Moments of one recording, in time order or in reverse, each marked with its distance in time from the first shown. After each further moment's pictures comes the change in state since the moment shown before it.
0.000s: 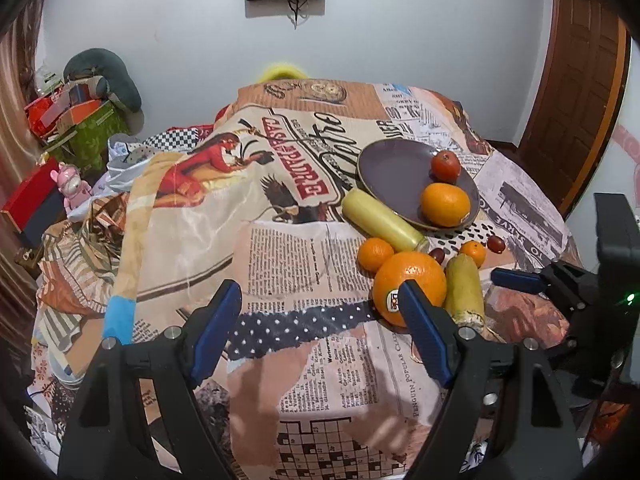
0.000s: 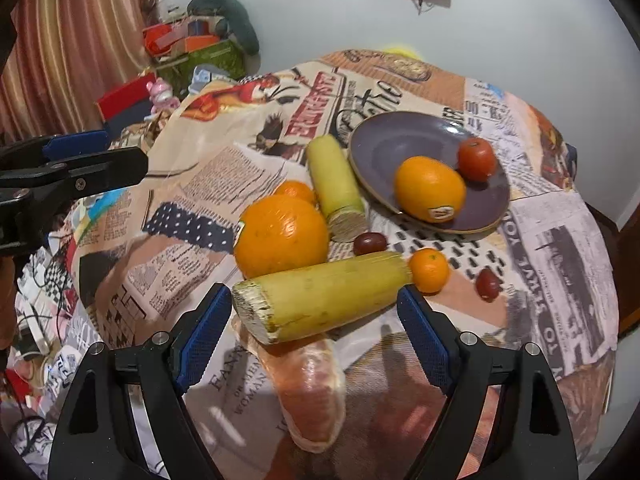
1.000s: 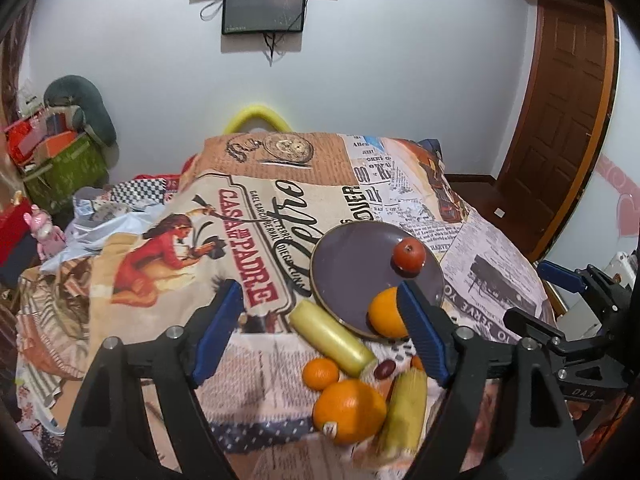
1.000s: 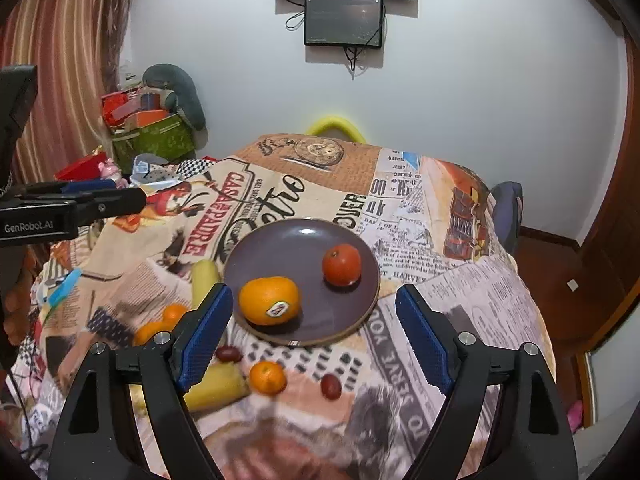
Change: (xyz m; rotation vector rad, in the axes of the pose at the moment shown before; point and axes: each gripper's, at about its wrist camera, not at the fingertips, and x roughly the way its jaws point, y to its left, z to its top) left arm 0.002 -0.035 0.094 0.008 -0.122 -0.079; right arm -0.078 -0.096 0.045 0.082 -0.247 -0.148
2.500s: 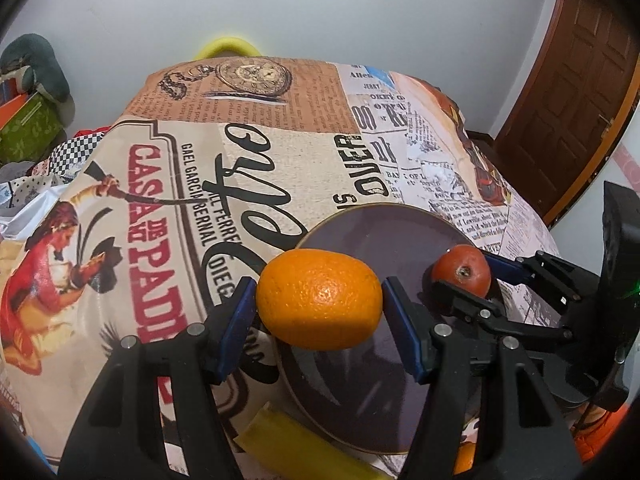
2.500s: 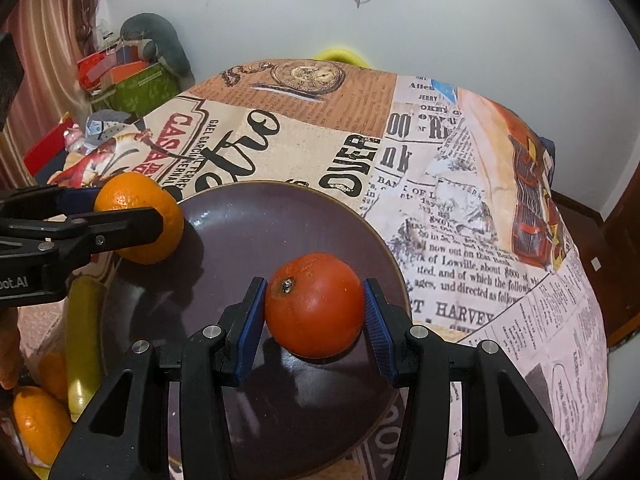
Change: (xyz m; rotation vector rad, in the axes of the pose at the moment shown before) left arm 0.210 -0.002 0.033 -0.020 0.242 -0.090; right arm 0.174 -0.041 0.019 0.000 0.215 0.041
